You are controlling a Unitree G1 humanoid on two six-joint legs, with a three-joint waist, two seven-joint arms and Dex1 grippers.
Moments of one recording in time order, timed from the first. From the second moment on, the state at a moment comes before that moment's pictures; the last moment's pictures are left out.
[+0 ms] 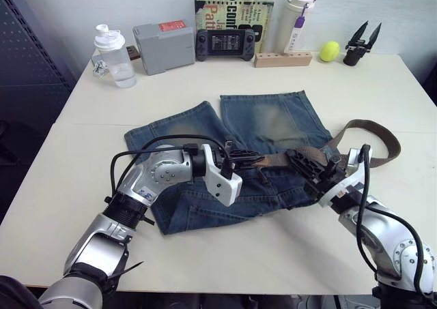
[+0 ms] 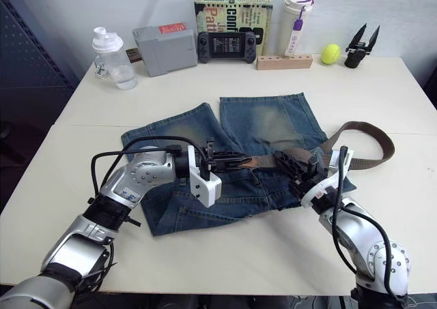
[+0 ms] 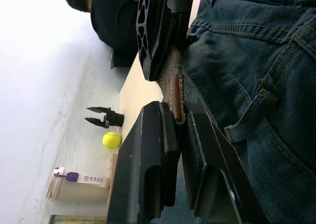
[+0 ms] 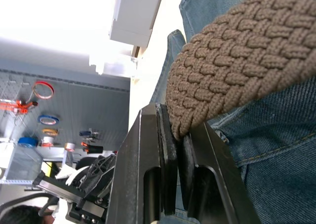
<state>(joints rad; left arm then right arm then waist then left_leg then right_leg) -0.72 0.43 -0.37 0.20 0.37 -0.74 -0.58 -0.05 -0.40 -0.27 -0.43 1.95 0.63 -0.36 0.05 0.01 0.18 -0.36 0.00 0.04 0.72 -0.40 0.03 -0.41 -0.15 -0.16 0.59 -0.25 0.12</state>
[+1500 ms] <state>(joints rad) -0.27 0.52 -0.18 -0.35 -0.33 0.14 -0.82 -0.16 -0.57 -0.26 -0.26 1.42 0.76 0.02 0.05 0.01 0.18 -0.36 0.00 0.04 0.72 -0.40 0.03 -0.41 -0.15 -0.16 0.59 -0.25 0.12</state>
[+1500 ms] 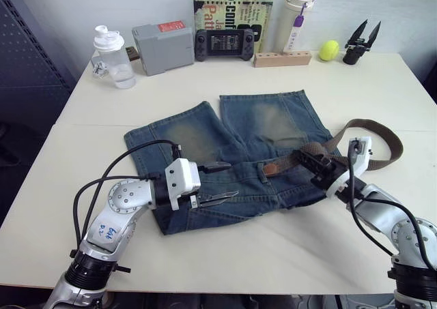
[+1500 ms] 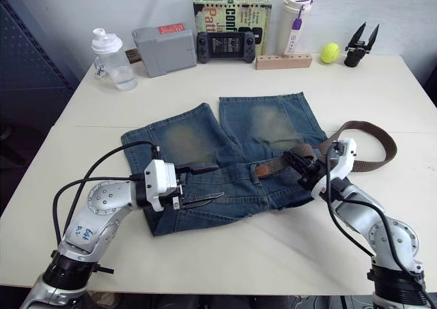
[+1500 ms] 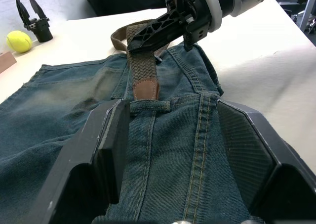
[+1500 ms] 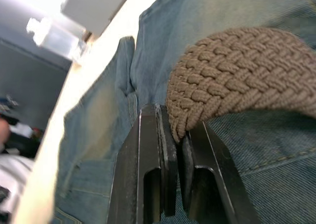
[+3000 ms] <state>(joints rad) -0.53 0.48 -0.34 0.14 0.22 -0.60 -0.74 -0.14 -0.36 -0.20 -0.29 1.41 0.88 -0.08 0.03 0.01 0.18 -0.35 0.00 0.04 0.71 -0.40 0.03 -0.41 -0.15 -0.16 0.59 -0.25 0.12</state>
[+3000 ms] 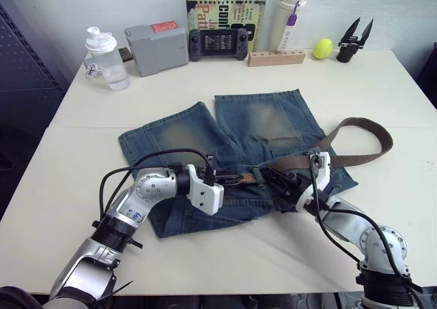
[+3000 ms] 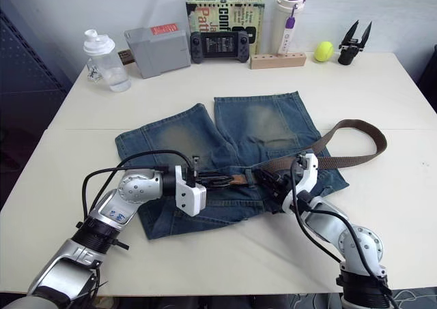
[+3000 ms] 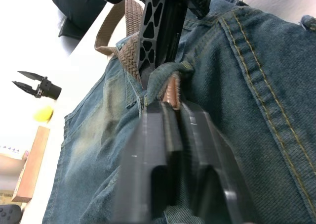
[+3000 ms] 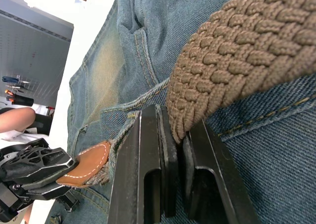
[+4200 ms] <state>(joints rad) -0.57 0.48 -0.35 0.09 0.22 -0.51 -0.79 0.16 -1.20 -0.01 -0.52 0.24 0.22 0.68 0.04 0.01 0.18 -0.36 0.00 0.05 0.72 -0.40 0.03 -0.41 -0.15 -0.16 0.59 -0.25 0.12</state>
